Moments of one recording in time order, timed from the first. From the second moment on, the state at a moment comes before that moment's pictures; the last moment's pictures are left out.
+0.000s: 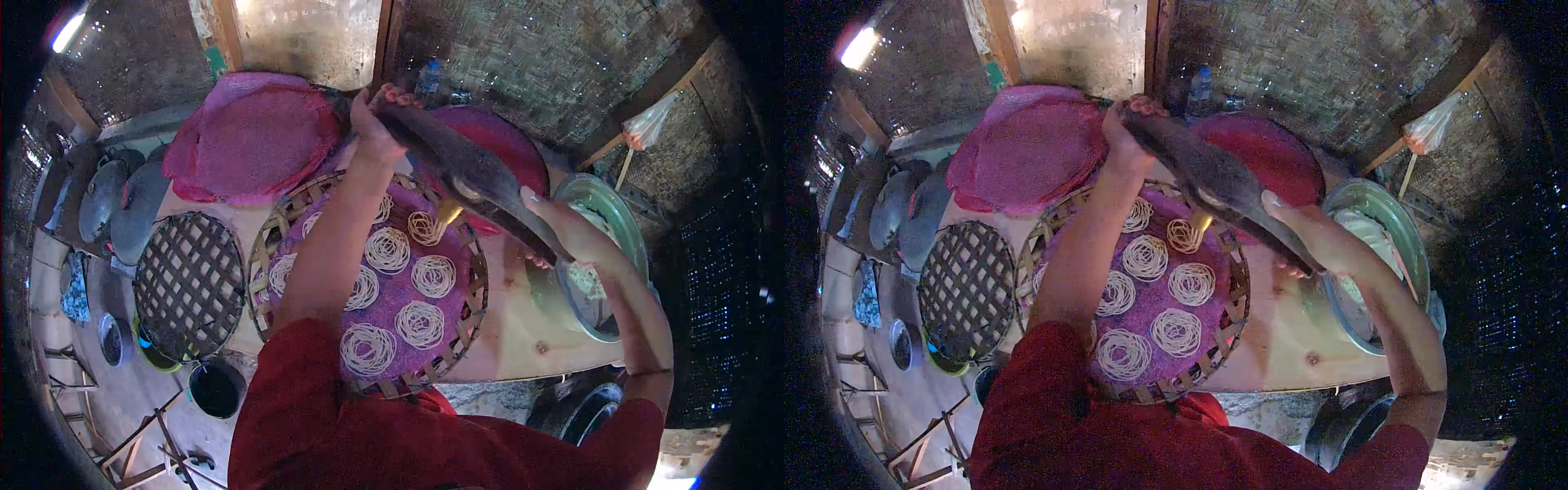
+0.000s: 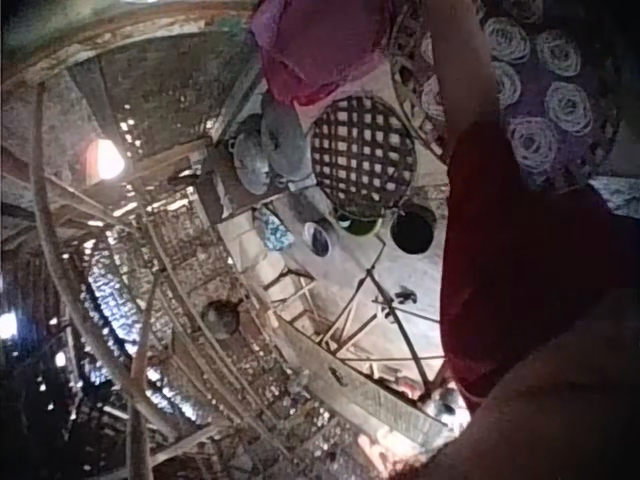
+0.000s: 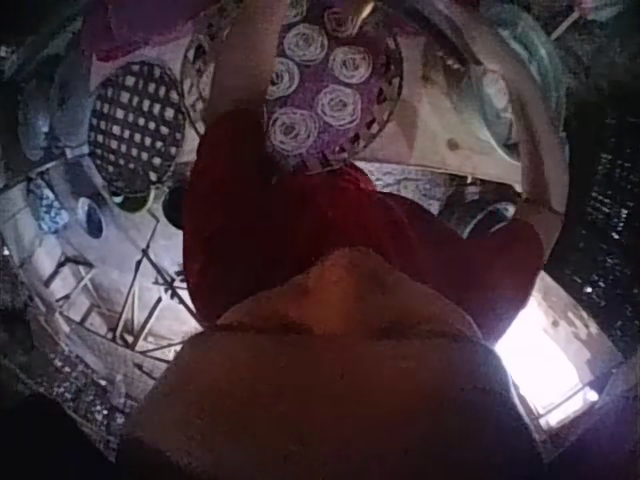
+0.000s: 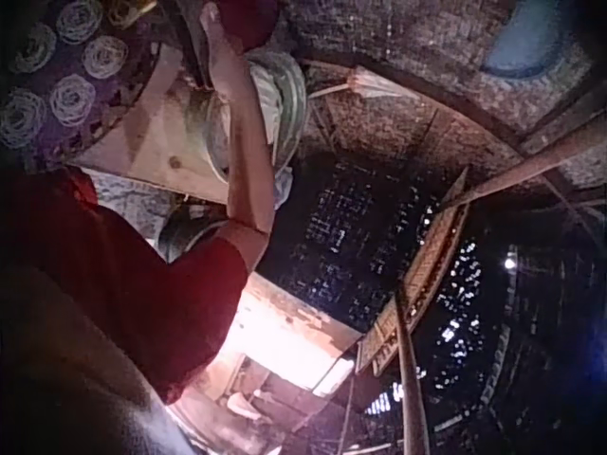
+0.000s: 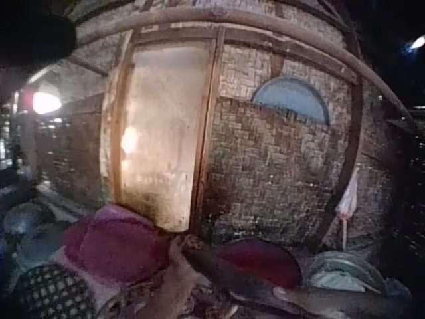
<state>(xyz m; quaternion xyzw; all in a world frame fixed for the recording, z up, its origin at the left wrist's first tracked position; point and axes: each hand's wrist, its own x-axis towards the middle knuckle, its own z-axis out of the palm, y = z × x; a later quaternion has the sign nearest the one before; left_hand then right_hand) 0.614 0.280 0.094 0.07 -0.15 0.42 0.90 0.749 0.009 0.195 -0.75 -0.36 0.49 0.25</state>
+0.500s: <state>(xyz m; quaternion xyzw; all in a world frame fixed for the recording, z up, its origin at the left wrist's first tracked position) 0.611 0.276 0.082 0.04 -0.08 0.44 0.89 0.757 0.012 0.184 -0.76 -0.40 0.47 0.21</state>
